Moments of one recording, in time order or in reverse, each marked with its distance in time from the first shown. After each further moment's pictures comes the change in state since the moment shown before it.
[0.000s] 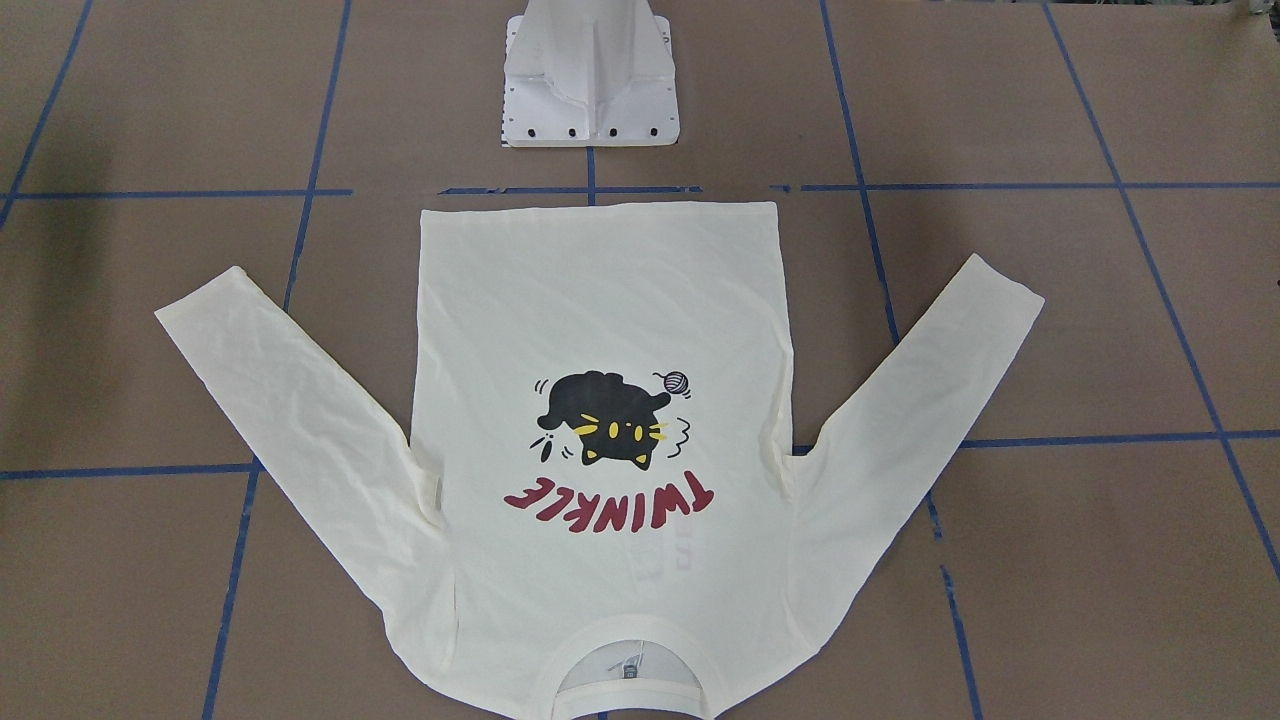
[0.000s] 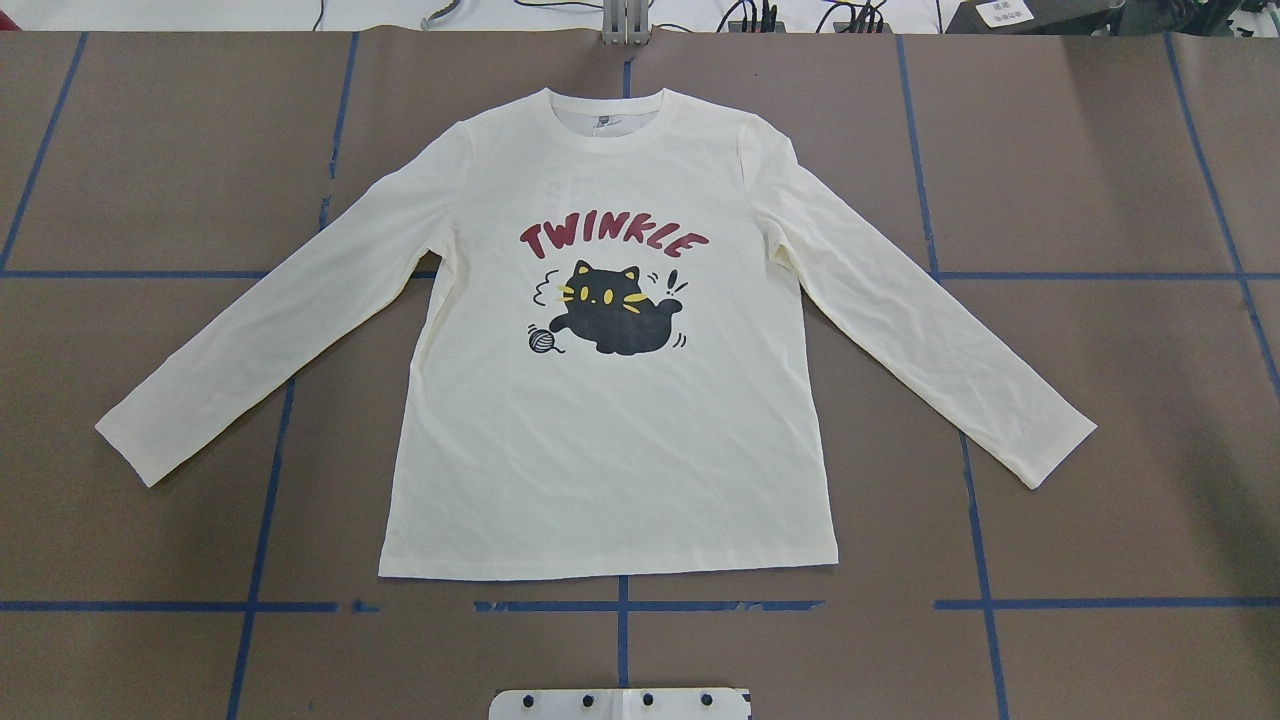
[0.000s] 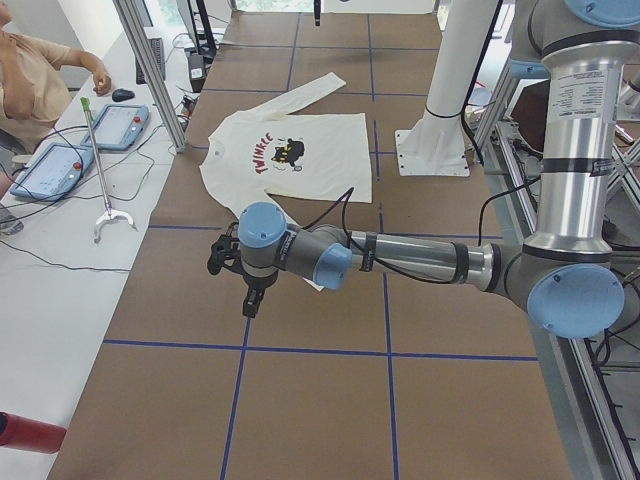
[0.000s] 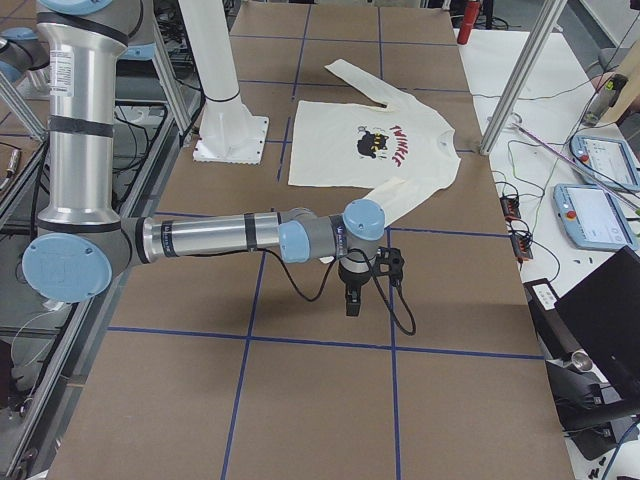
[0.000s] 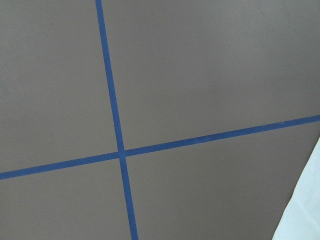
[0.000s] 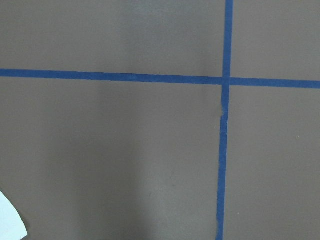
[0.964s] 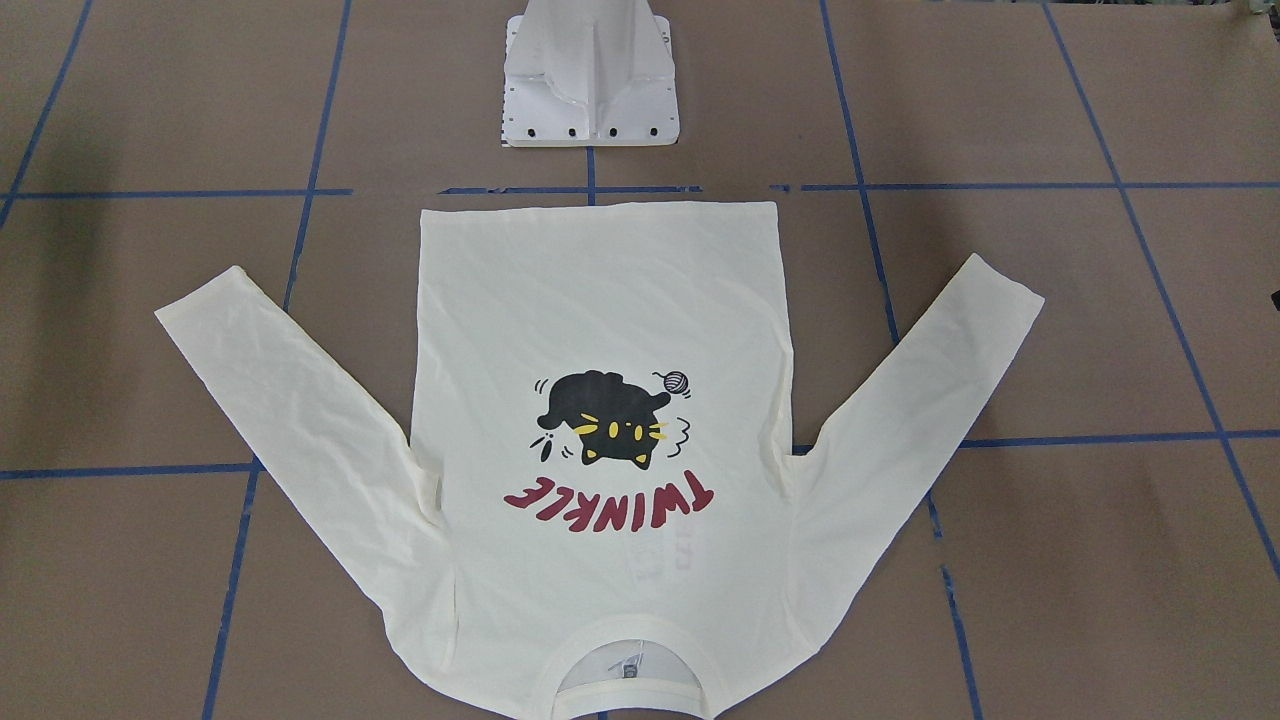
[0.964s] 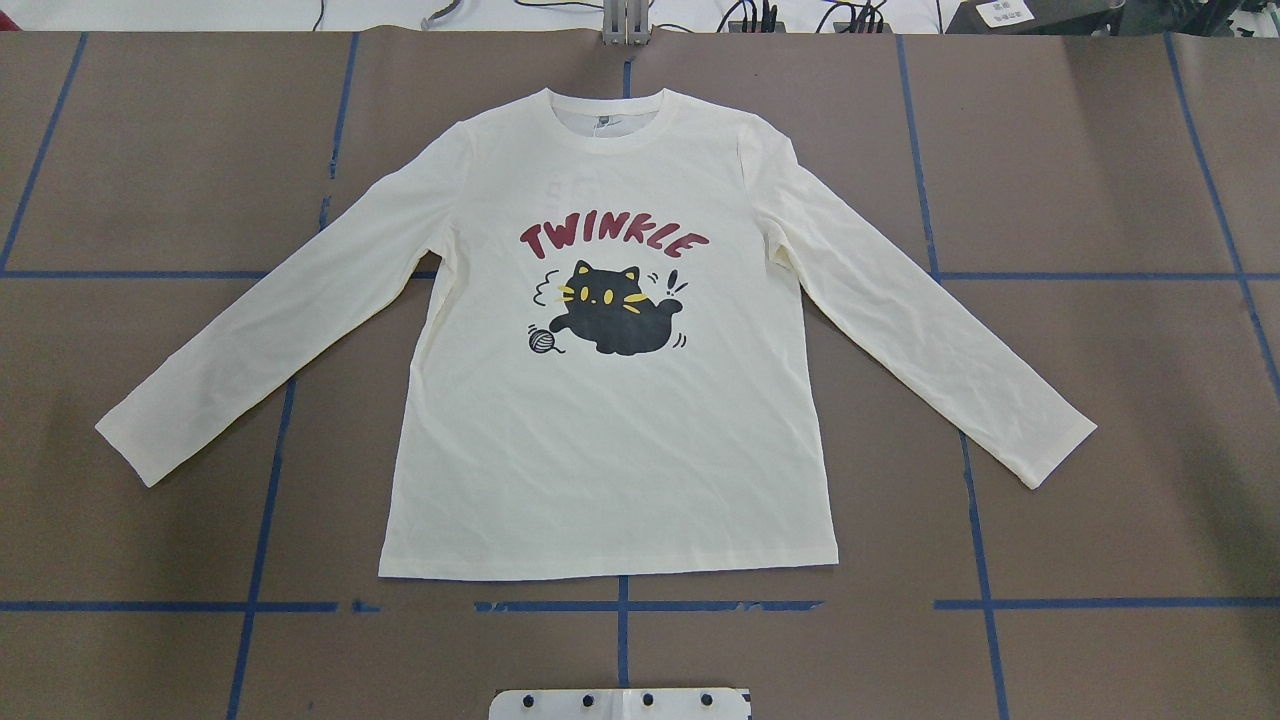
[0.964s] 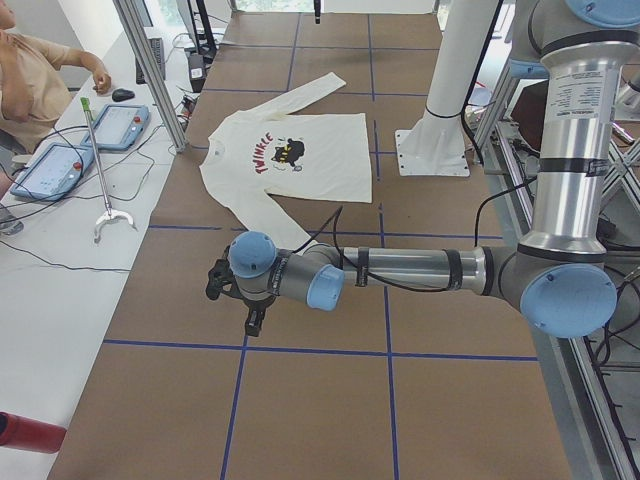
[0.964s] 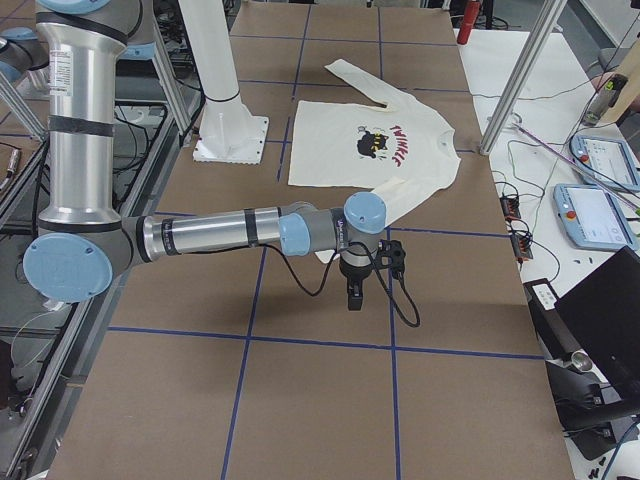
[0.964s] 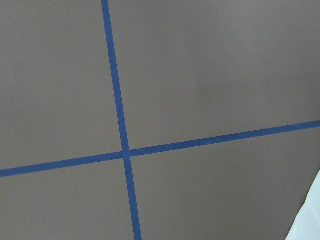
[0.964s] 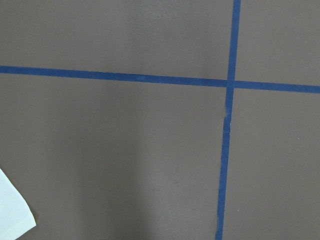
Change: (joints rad) left arm -0.002 -0.017 0.120 -0.007 -0.056 0.005; right arm 0.046 0.002 0.027 -0.085 0.007 -0.052
